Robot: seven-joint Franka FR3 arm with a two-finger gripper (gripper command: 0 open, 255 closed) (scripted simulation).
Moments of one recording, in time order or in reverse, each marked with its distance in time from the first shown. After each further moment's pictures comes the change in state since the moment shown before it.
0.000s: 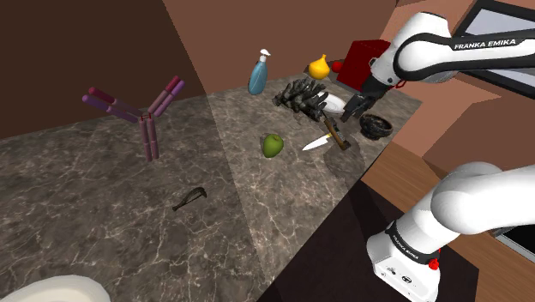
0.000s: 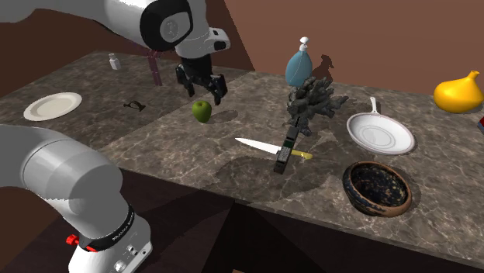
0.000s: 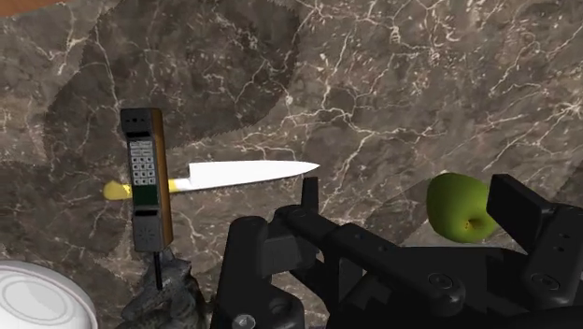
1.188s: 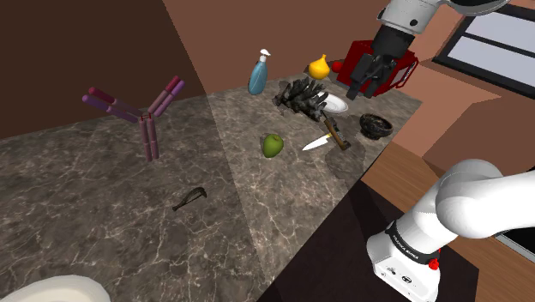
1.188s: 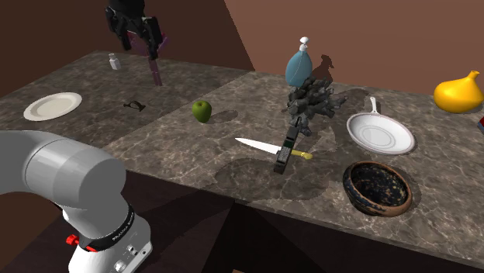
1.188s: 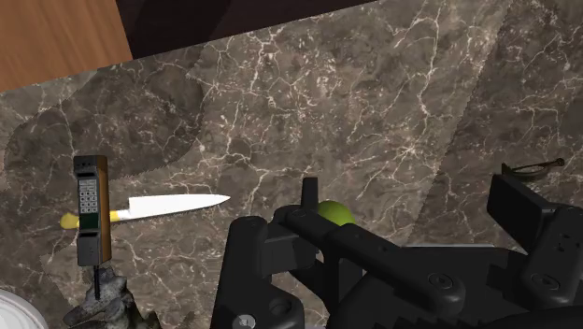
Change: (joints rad) arm 0.125 -0.094 0.251 0.312 0.169 -0.543 0.312
